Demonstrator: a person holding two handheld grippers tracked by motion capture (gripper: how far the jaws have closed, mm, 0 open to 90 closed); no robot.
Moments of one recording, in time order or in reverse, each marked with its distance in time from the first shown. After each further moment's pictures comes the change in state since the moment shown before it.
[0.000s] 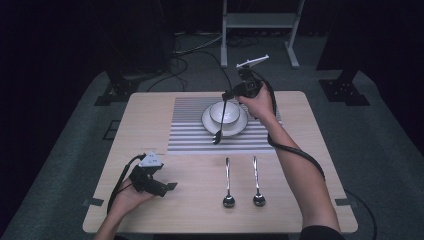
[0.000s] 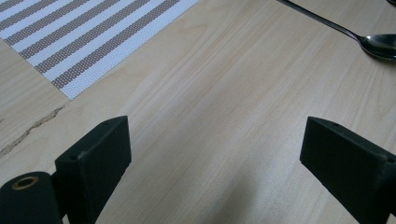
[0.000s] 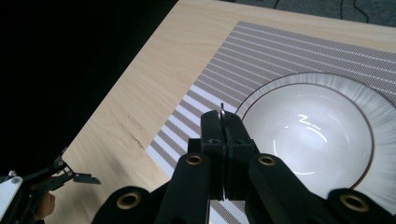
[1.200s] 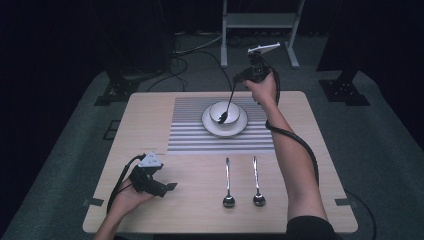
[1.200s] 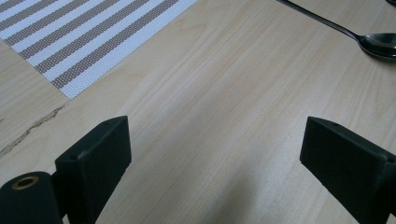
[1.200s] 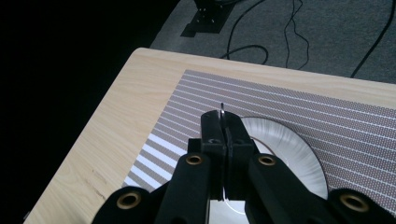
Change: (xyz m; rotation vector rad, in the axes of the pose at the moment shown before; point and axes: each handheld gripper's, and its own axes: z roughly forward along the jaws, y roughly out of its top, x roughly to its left) left arm 0.000 -0.001 -0.001 -0.003 0.001 0.000; right arm -0.036 0.036 -0.014 -0.119 -0.127 0.114
